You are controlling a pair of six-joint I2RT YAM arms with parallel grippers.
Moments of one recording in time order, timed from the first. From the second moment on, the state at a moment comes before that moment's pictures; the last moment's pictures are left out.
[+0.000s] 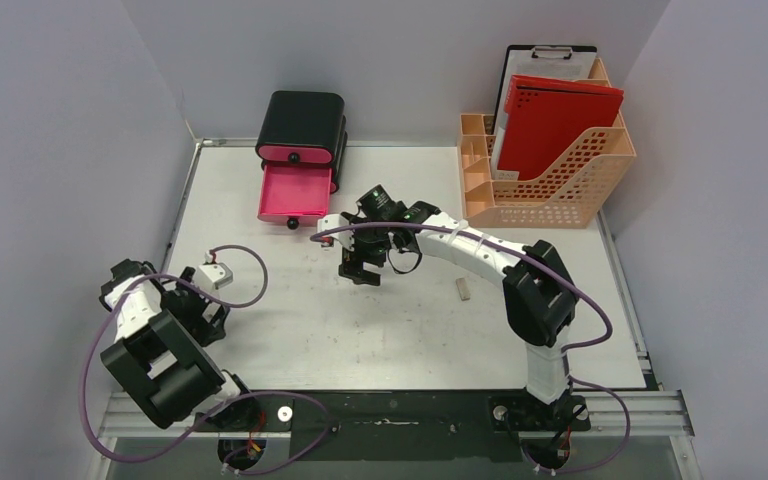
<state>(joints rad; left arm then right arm) 0.71 1.33 0.80 -1.03 0.53 1.46 0.82 1.92 1.57 -0.58 -0.41 -0.70</state>
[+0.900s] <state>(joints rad) 0.63 1.61 0.99 -0.97 0.47 1.68 0.82 1.97 1.59 -0.59 -0.41 -0.70</state>
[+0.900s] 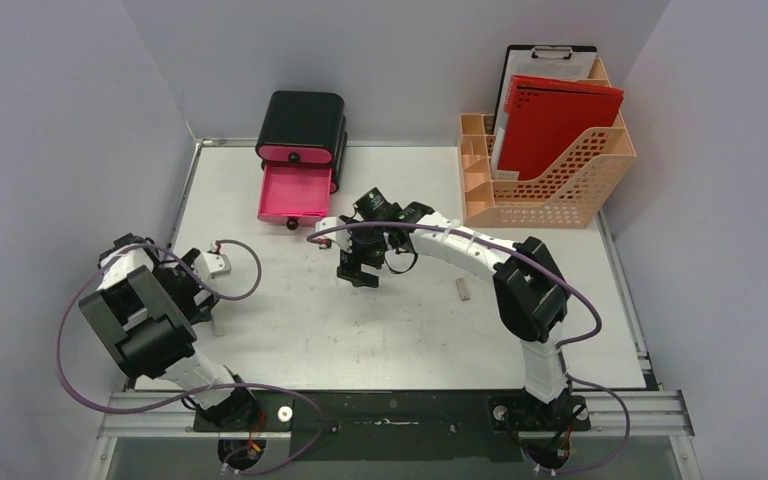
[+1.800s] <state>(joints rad) 0.56 1.69 1.00 -0.93 0.35 1.70 0.82 2.01 1.63 -0.61 -0.41 -0.70</state>
